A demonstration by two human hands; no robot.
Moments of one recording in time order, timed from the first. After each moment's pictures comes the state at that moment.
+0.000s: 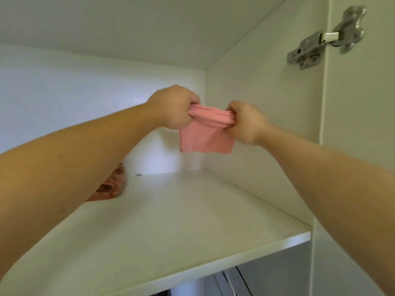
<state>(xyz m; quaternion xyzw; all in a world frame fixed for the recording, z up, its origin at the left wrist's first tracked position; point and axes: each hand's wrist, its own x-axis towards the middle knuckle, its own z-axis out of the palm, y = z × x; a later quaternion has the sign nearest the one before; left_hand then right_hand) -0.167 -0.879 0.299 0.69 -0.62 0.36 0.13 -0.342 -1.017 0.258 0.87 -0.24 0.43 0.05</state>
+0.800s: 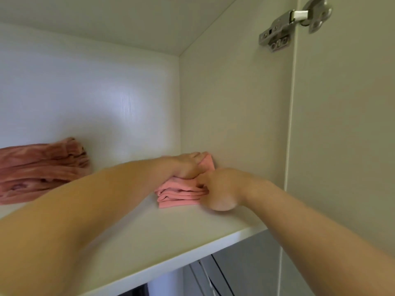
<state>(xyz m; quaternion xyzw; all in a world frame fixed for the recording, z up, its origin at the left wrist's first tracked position) -0.169 -1.042 0.143 0.73 -0.69 0.04 0.02 -0.368 -0.978 0.136 0.96 -0.26 0.07 0.09</state>
